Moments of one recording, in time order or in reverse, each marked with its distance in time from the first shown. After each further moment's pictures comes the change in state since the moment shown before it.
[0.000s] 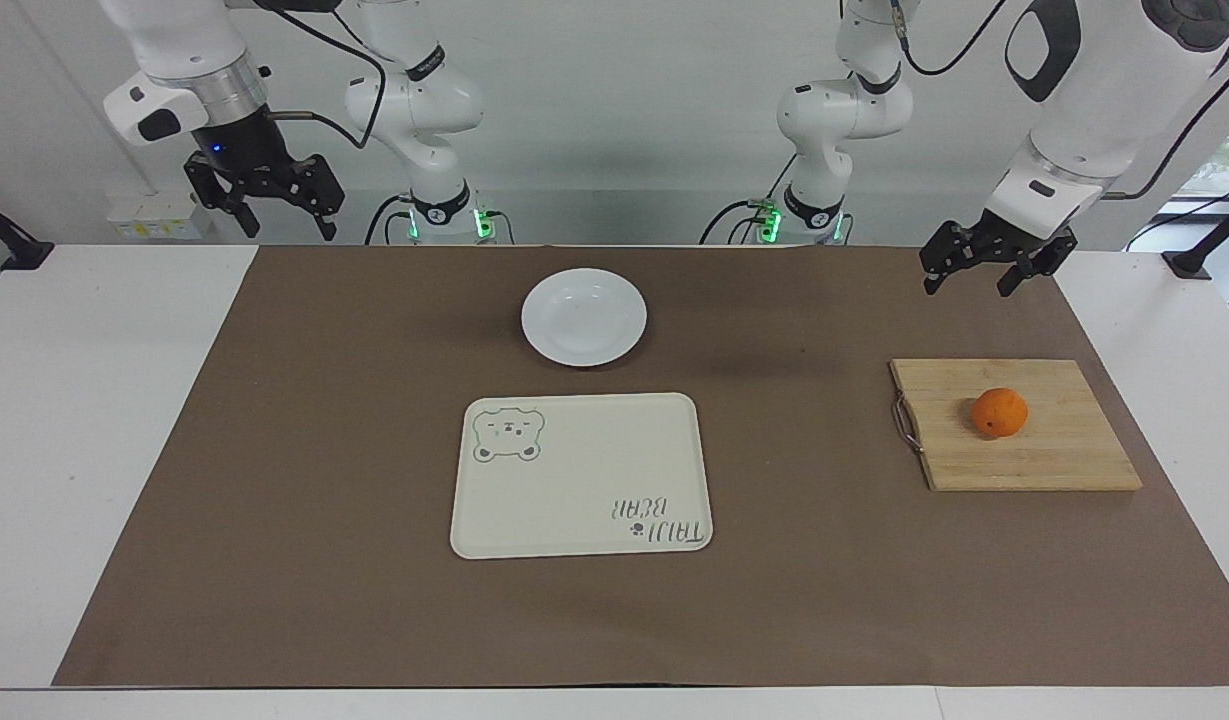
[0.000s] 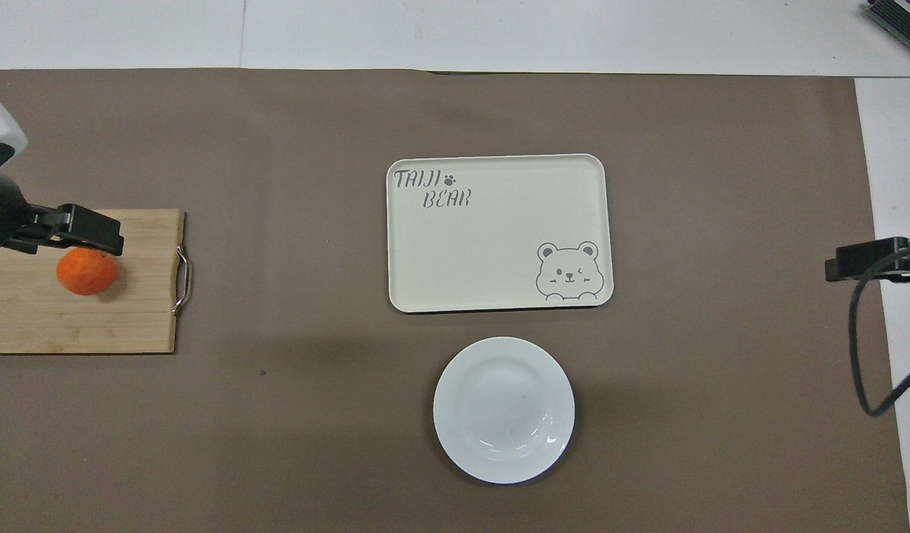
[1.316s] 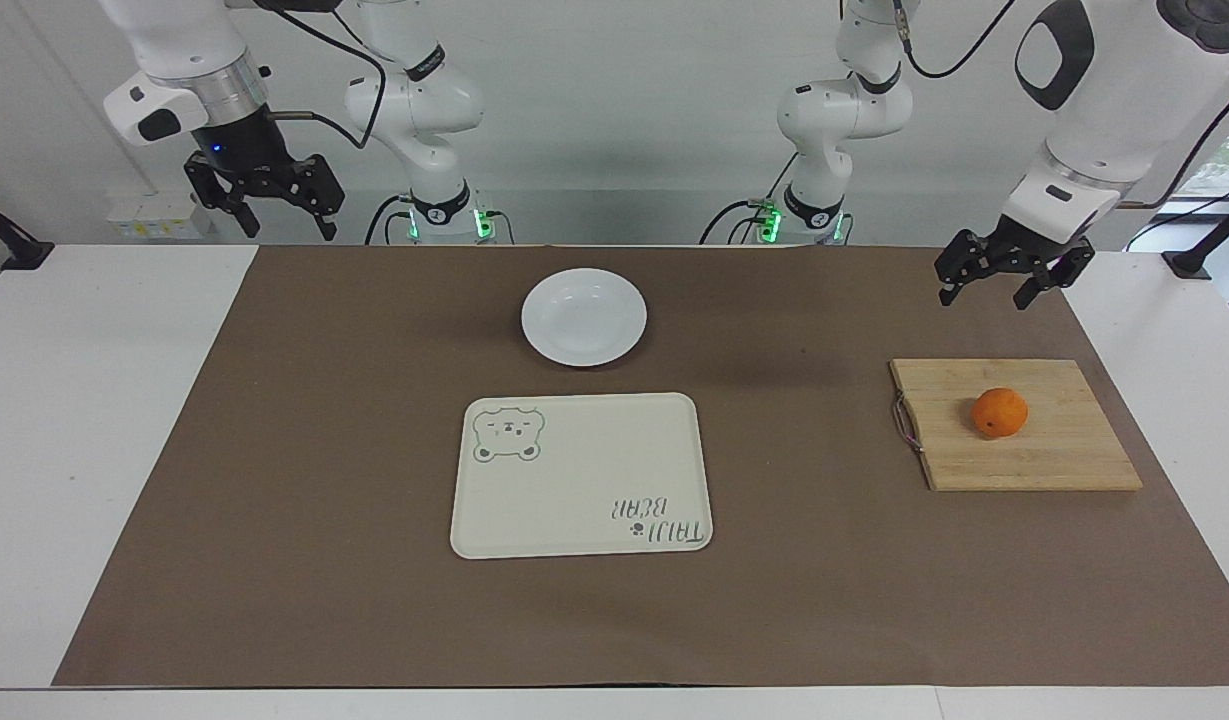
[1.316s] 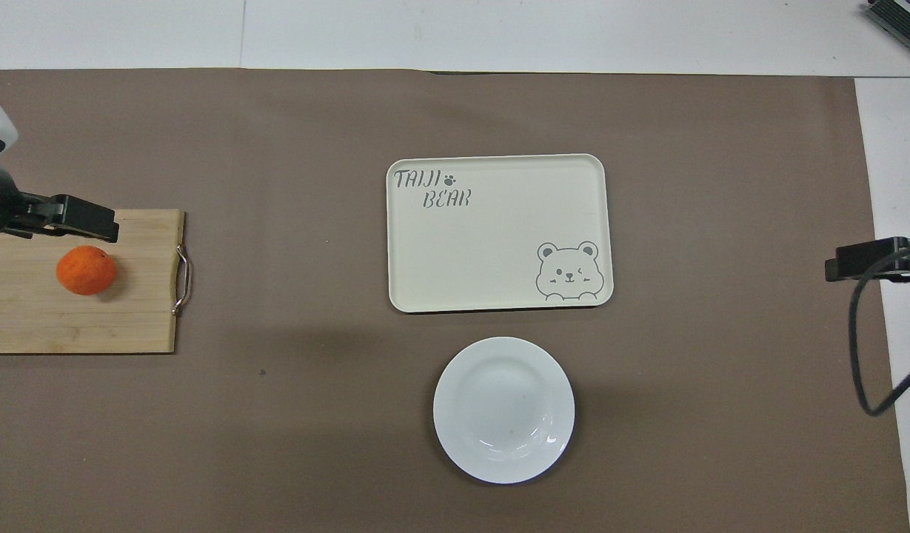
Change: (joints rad) left arm 0.044 0.000 0.014 -0.049 0.000 0.106 0.084; right arm 0.000 0.000 0.000 0.000 0.000 0.000 0.000
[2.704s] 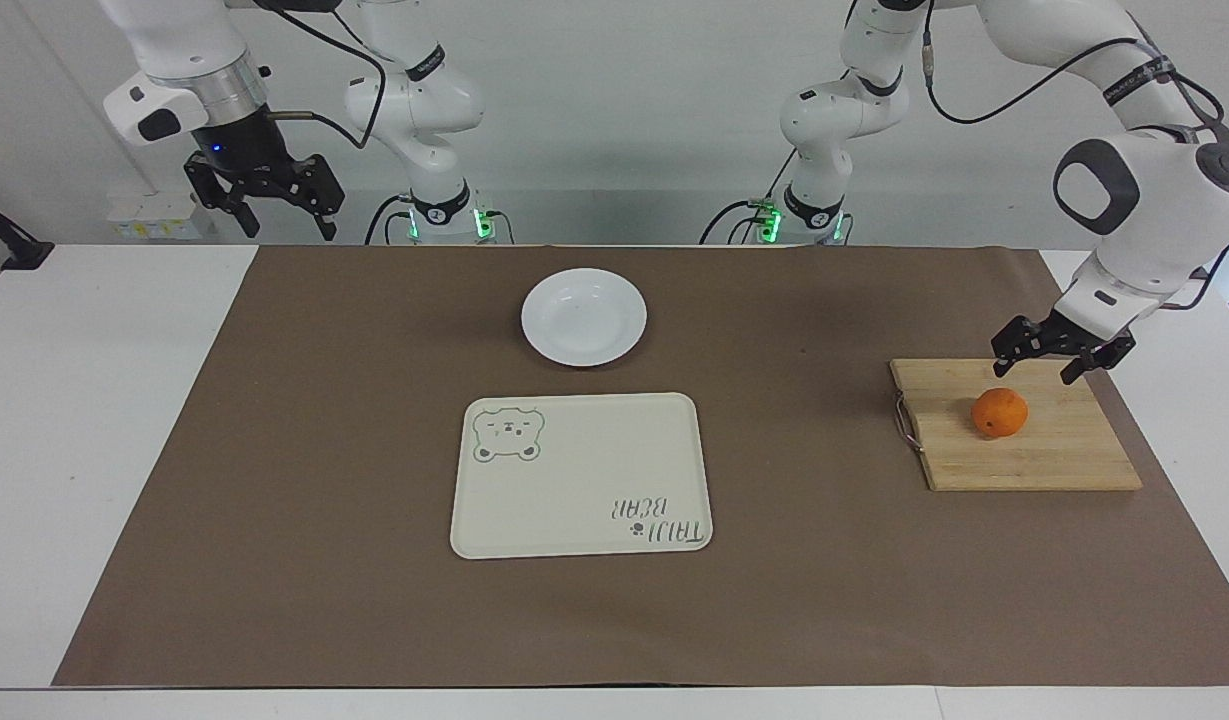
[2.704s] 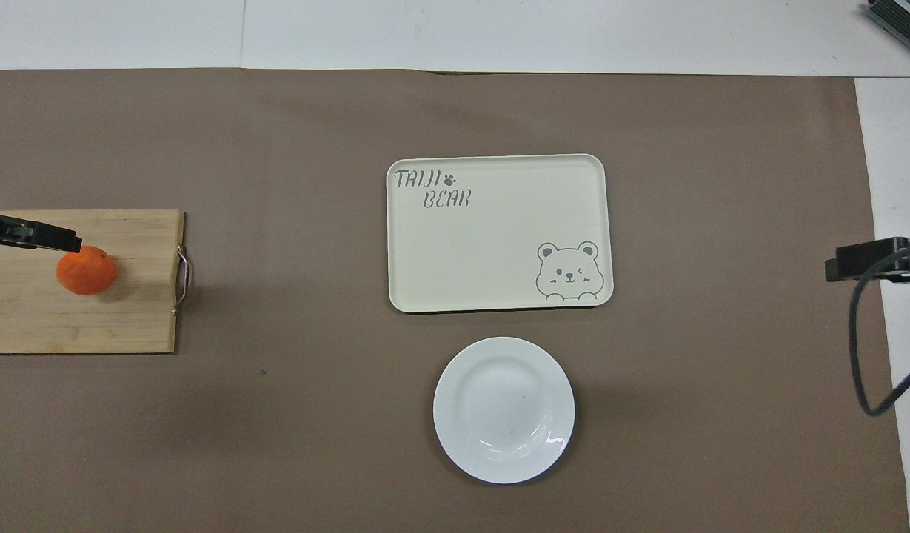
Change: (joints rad) left arm 0.201 0.132 0.007 -0.209 0.000 0.354 0.273; right arm 0.000 0.000 0.000 0.000 0.000 0.000 0.000
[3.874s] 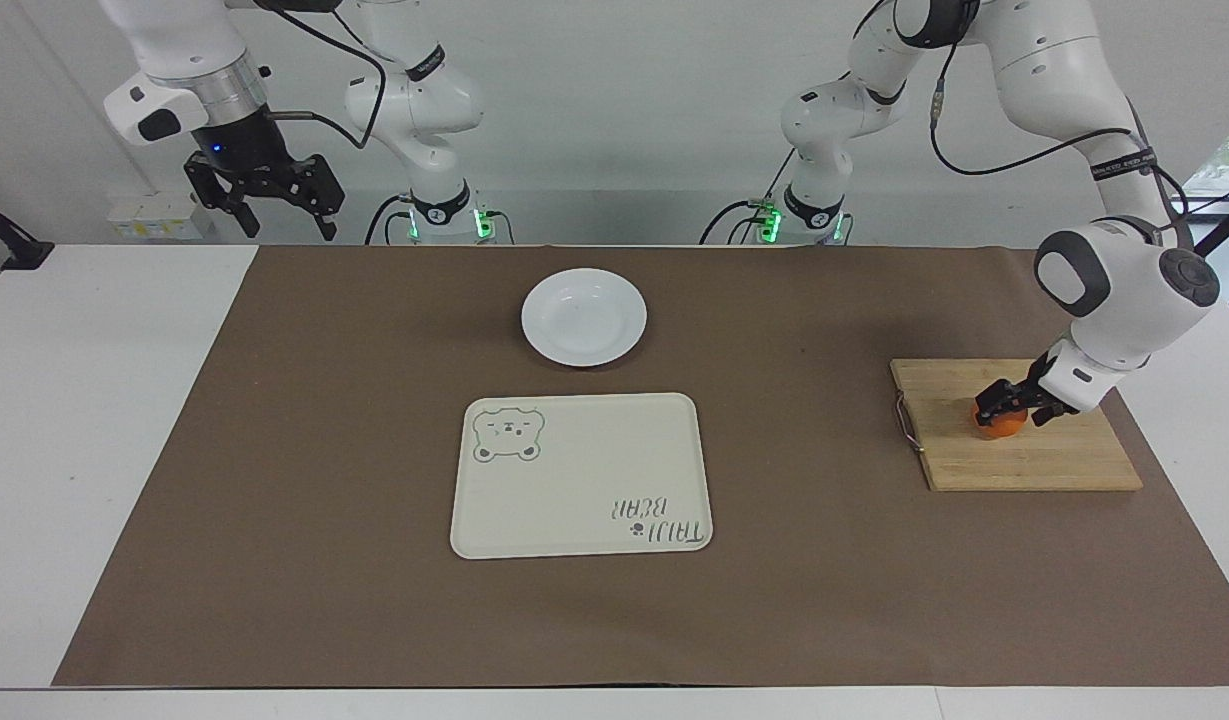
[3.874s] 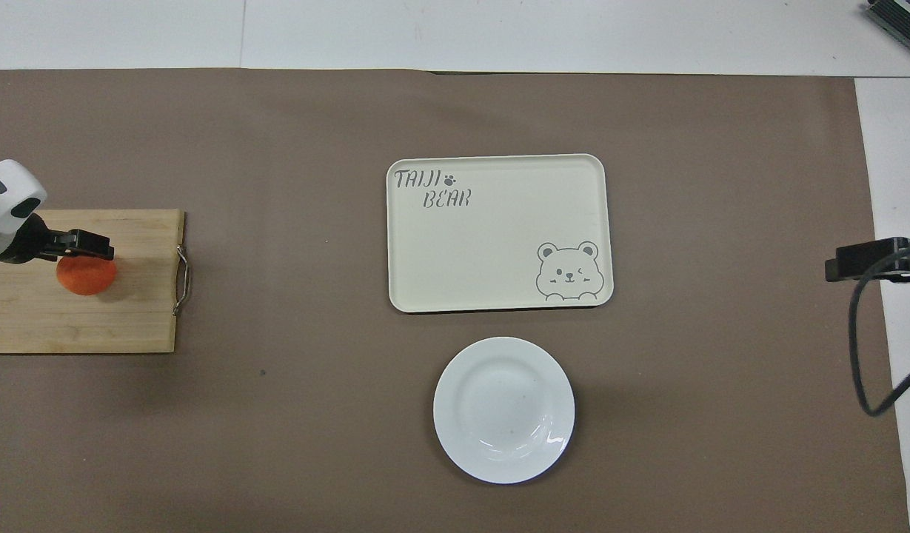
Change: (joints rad) left arm 0.039 0.151 -0.005 -0.070 0.000 0.156 -0.094; right arm 0.000 0.000 0.000 0.000 0.000 0.000 0.000
